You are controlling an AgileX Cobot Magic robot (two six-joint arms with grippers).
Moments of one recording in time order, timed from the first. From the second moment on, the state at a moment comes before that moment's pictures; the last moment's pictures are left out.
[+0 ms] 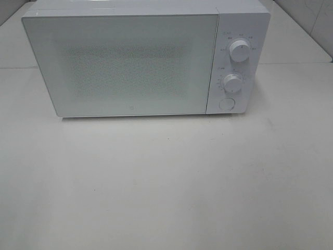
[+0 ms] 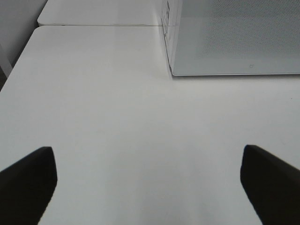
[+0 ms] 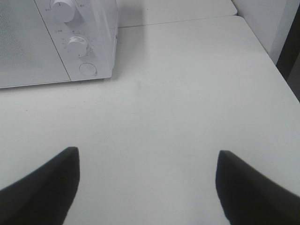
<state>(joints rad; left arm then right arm) -0.03 0.00 -0.50 -0.05 1.05 0.02 0.11 0.00 -0.50 -0.15 1.00 0.23</state>
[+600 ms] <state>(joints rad) -0.03 0.00 -0.50 -0.05 1.05 0.02 0.11 0.00 -0.50 -0.15 1.00 0.23</state>
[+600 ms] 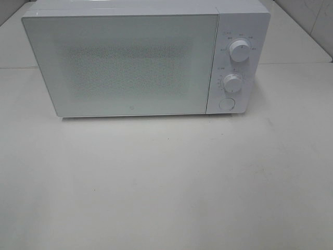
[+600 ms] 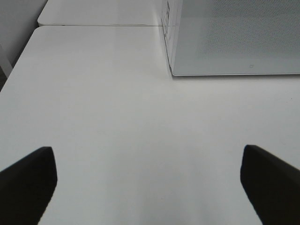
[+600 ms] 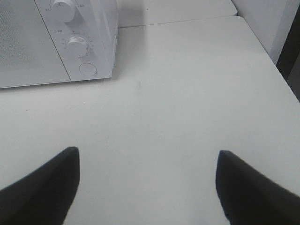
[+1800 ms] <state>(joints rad) -0.03 0.00 -0.50 -0.05 1.05 0.02 0.11 0.09 -0.53 -0.11 0.96 0.23</state>
